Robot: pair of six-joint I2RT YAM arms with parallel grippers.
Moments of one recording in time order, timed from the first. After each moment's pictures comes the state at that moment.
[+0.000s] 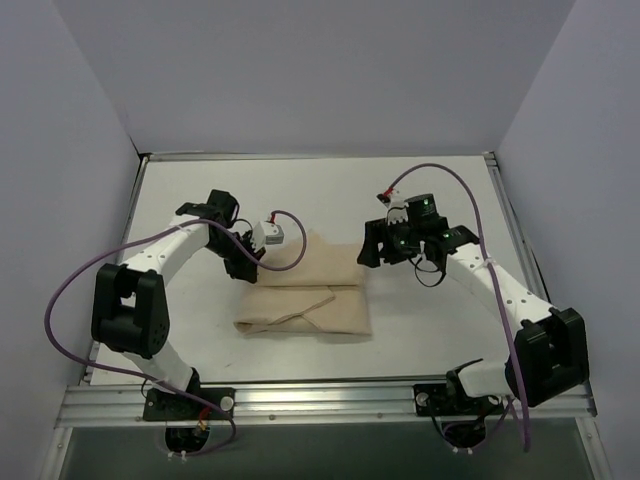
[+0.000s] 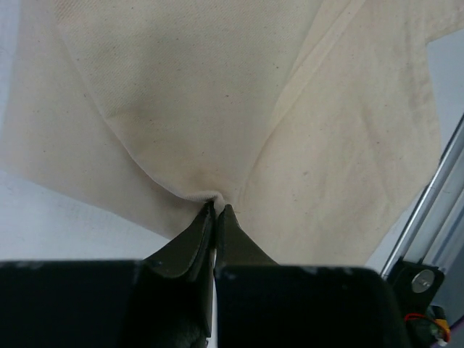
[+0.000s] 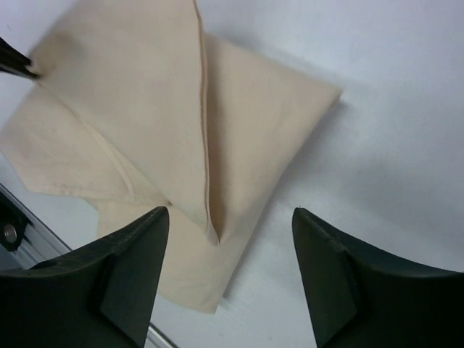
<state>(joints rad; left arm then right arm) -0.26 1.66 1.23 -0.98 0.57 0.84 0.37 1.34 0.95 -0.45 -0.38 0.18</state>
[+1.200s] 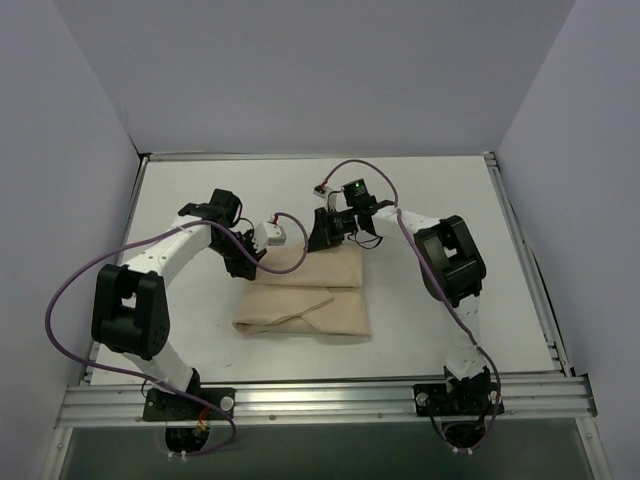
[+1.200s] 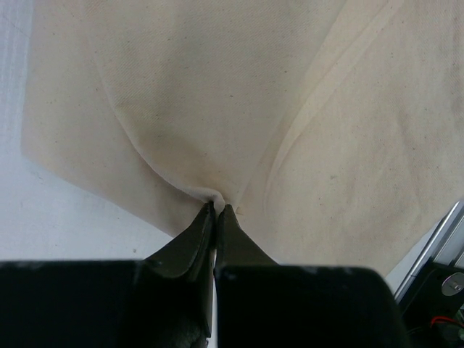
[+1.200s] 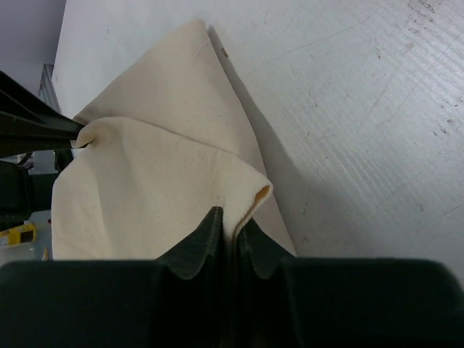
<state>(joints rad) -0.28 1.65 1.22 -0.94 0.49 0.86 0.47 2.15 1.45 -0.15 -0.84 0.25</state>
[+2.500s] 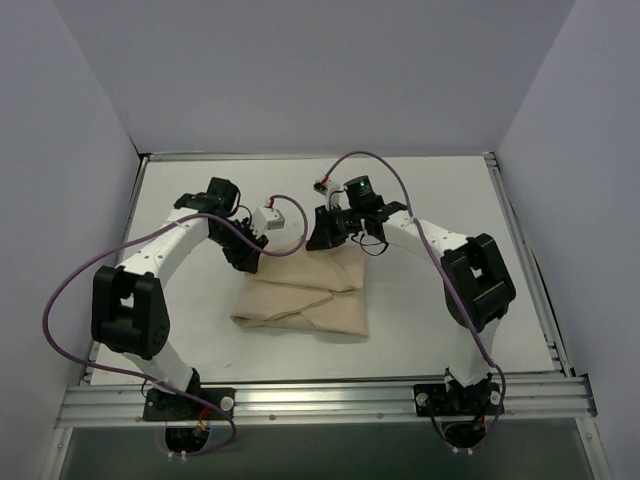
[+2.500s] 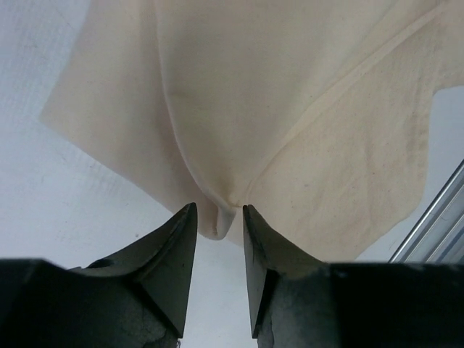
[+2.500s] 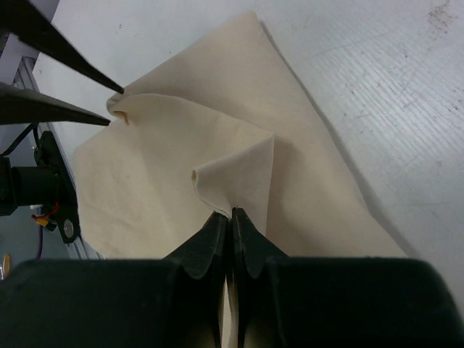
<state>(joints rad) -0.28 1.66 1.30 -0.96 0.47 0.71 0.52 1.91 1.33 -0.19 -0.69 0.20</state>
